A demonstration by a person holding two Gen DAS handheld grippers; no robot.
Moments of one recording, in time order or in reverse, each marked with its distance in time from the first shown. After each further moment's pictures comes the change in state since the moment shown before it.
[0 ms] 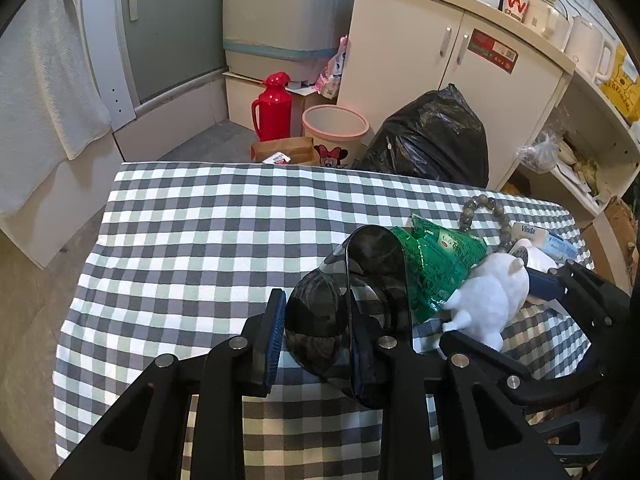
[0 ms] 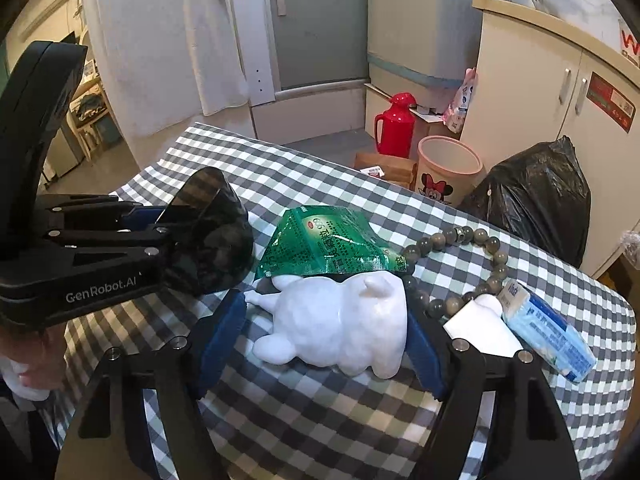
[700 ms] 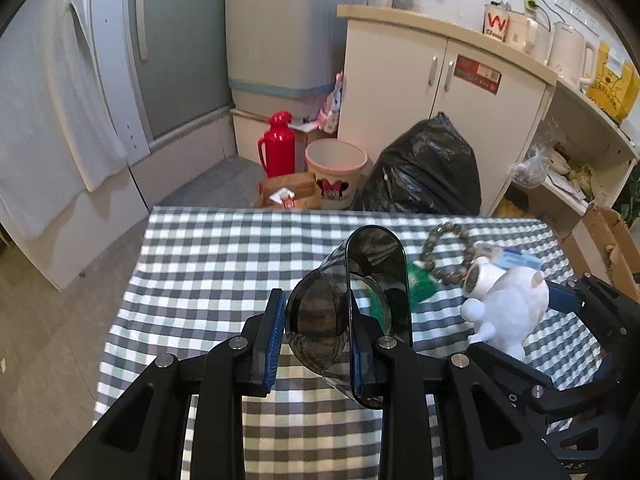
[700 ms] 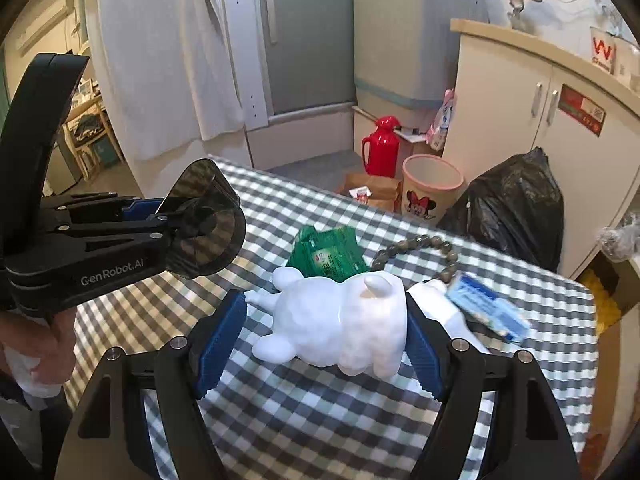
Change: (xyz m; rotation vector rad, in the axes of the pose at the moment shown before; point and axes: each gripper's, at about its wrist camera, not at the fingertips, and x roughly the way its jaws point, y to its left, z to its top) left arm -0.065 -0.026 0.002 0.036 -0.126 0.056; right arm -0.069 0.003 -0.004 0.029 -0.084 -0.034
